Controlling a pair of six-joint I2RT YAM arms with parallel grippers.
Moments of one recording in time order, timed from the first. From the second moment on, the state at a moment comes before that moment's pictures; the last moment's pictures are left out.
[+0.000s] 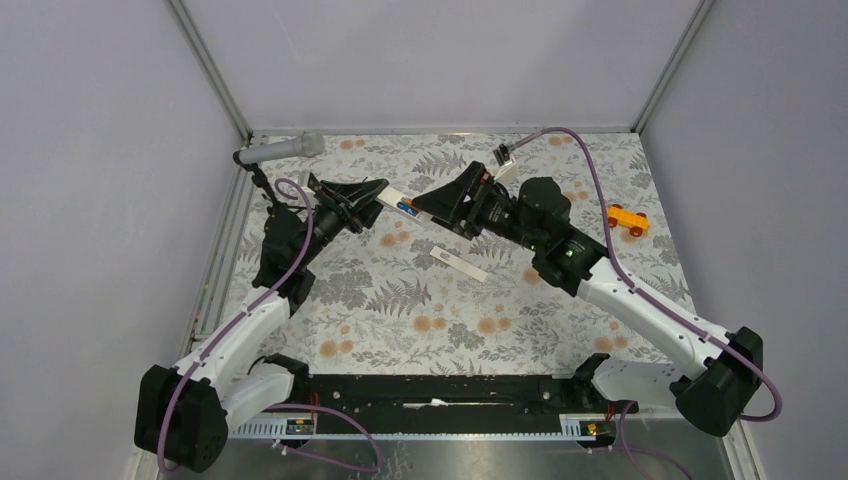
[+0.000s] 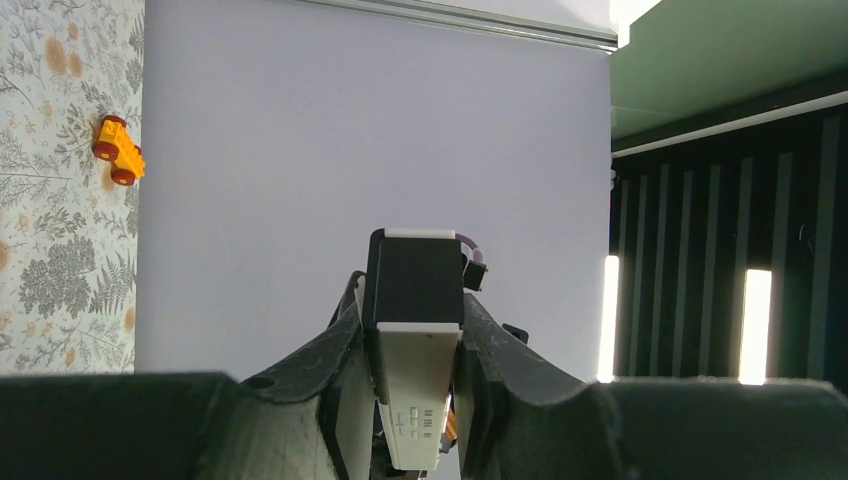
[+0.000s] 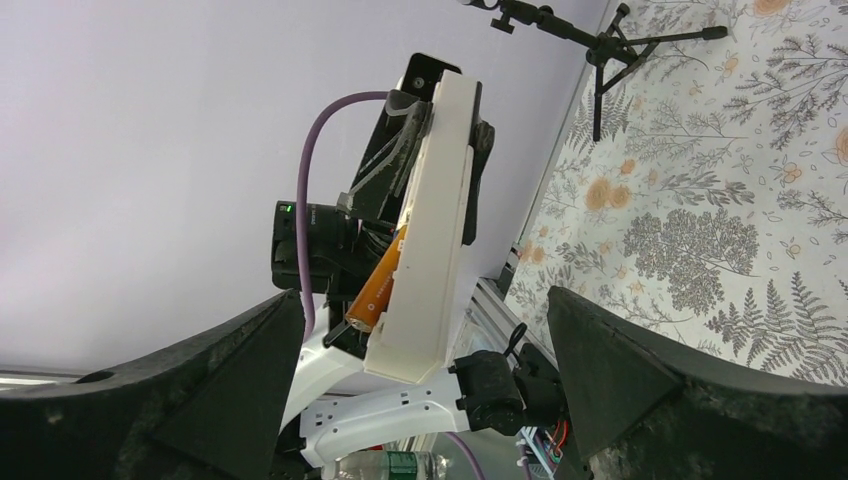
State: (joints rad) left arm -0.33 1.00 0.60 0.56 0.39 -1.84; right arm 0.75 1.17 1.04 0.07 -0.25 1.14
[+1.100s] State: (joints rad) left arm -0.33 1.00 0.61 0.56 0.36 -1.86; right arm 0.75 1.23 1.03 0.12 -0.26 1.21
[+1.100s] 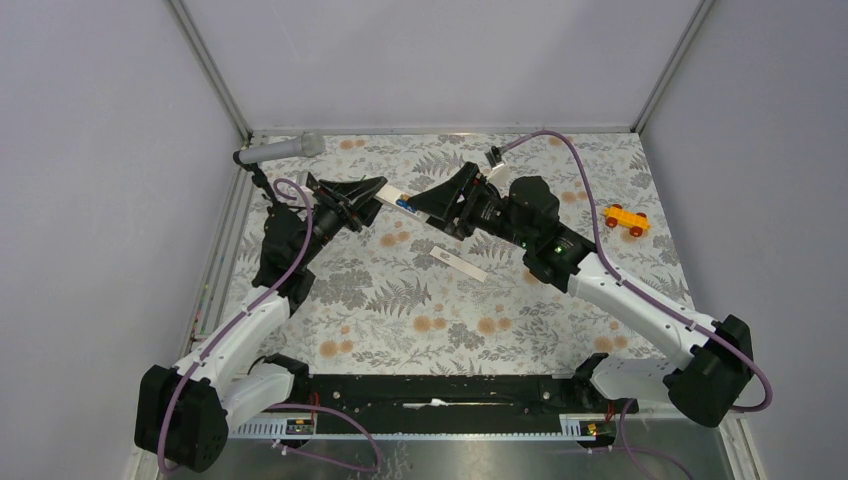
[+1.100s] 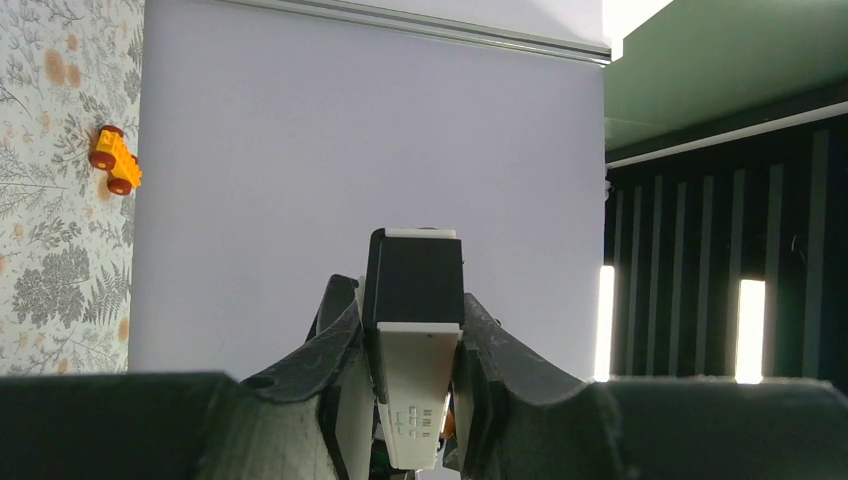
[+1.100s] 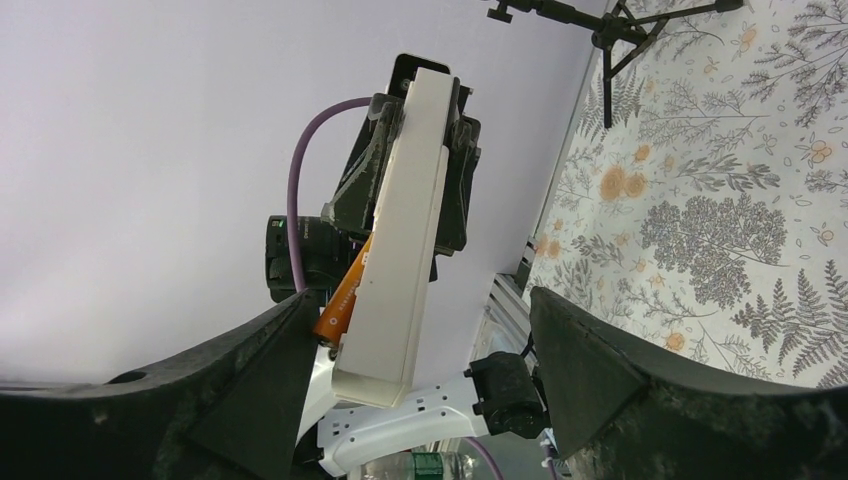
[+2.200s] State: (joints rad) left arm -0.32 0.99 0.67 0.50 0.39 -1.68; right arm 0.74 1.27 1.08 0.01 -0.28 1.20
